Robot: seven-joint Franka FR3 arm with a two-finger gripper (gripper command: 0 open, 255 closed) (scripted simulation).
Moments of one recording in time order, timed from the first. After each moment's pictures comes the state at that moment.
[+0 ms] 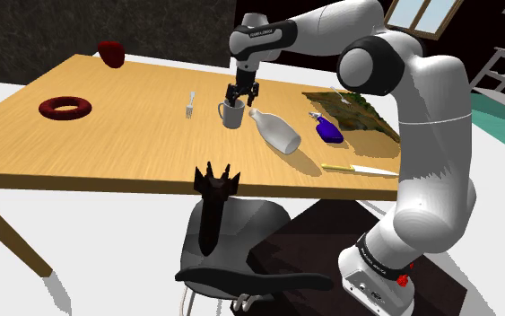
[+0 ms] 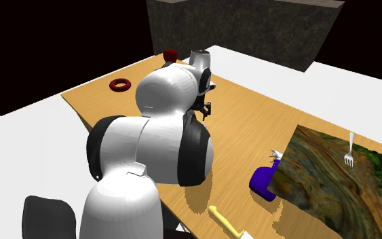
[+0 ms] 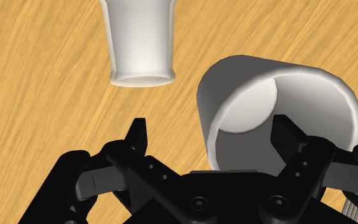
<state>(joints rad) 0.03 0.62 -0.11 -1.38 0.12 1.94 -0.10</state>
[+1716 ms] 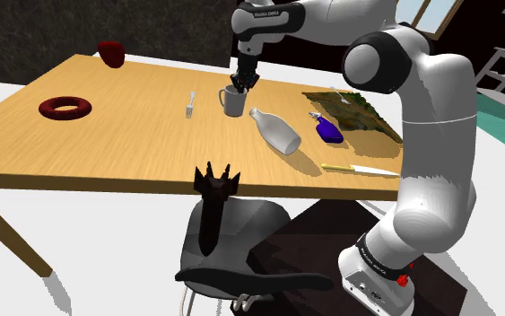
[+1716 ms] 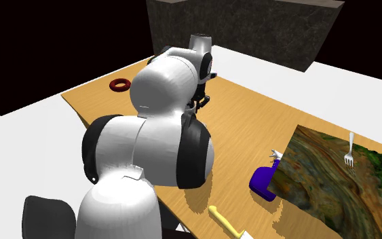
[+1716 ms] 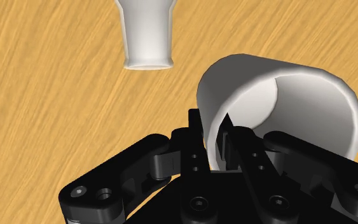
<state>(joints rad) 0.03 0.58 -0.11 -1.29 0.11 1.81 -0.09</state>
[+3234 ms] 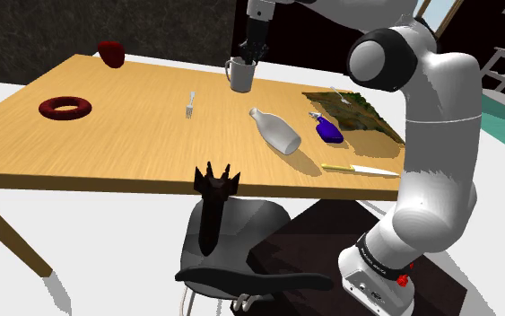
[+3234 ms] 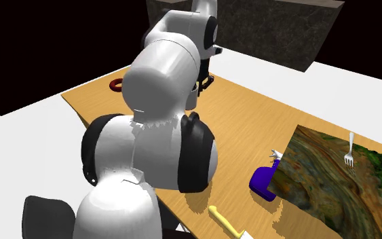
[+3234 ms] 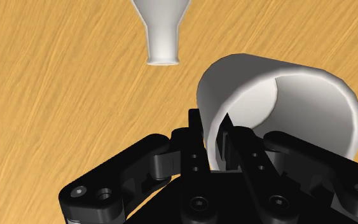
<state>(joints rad) 0.01 0.55 -0.12 -1.05 0.11 1.55 -0.09</state>
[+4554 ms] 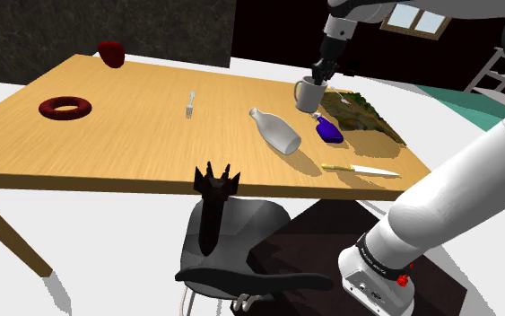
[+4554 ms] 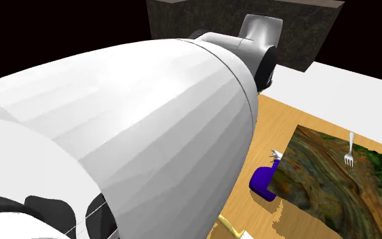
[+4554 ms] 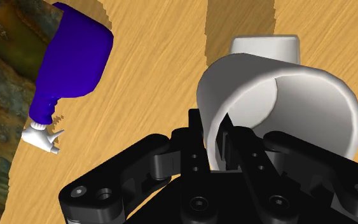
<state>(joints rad) -0.11 -0.14 -0.24 -1.97 0.00 1.78 -0.34</state>
